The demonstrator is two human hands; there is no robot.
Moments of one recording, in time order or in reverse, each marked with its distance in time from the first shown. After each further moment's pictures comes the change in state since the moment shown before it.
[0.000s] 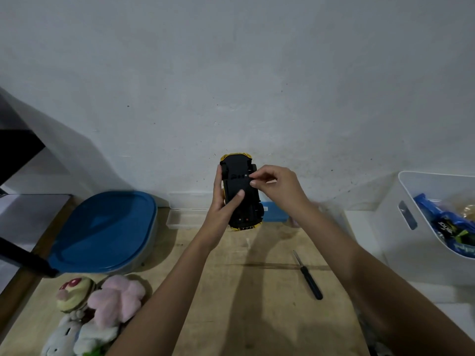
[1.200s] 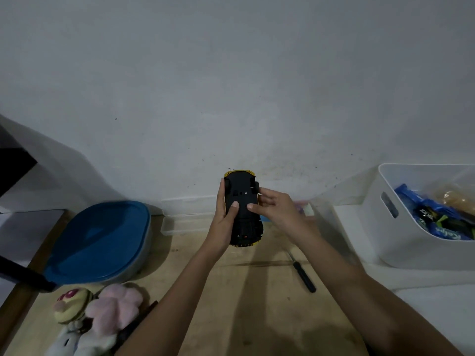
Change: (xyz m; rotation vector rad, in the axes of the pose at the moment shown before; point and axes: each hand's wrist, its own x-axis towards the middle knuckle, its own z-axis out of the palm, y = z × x) left_hand -0.017 -0.005 0.030 0.088 0.009 -0.019; right_hand -0.046 0.023 -0.009 0.340 -0.055 0.261
